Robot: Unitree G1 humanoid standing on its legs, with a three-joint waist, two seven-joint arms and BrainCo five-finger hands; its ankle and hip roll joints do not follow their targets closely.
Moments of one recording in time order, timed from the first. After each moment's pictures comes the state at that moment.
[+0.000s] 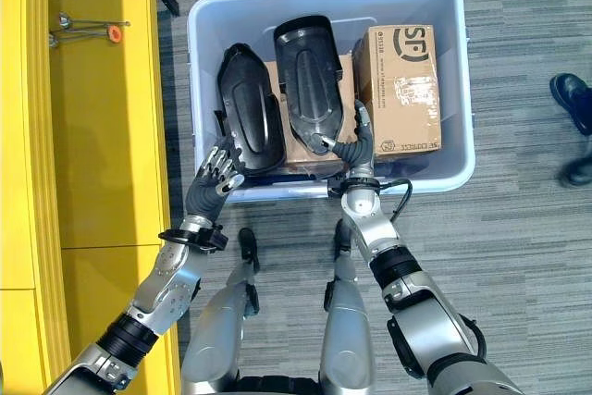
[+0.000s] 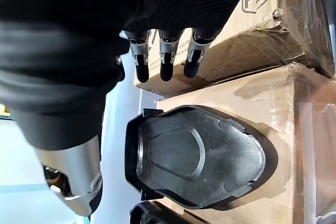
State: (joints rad) left arm -0.25 0.33 -0.43 0.09 -0.73 -0.31 0.16; right arm -0.68 -0.29 0.33 0.58 0.25 -0.17 -0.49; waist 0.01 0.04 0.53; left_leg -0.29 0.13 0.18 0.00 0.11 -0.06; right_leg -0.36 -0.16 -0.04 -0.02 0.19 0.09
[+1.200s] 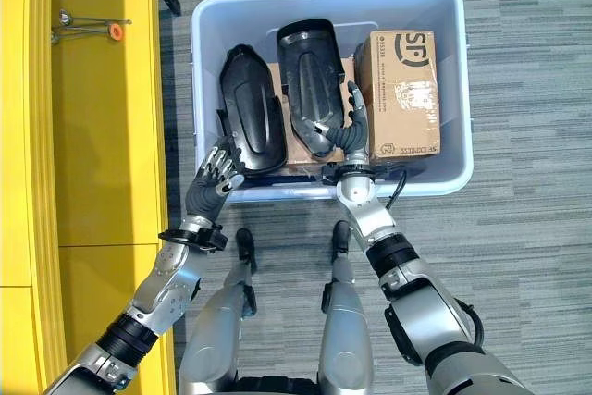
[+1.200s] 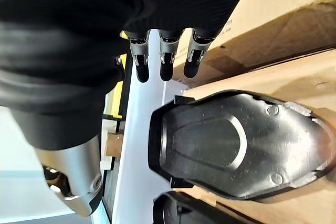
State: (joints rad) left arm -0.25 0.33 -0.43 0.09 -0.73 -0.31 0.16; right arm -0.75 -0.29 0.37 0.58 0.24 -0.17 -0.49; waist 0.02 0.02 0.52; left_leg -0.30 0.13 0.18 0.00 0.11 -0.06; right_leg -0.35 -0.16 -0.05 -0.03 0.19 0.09
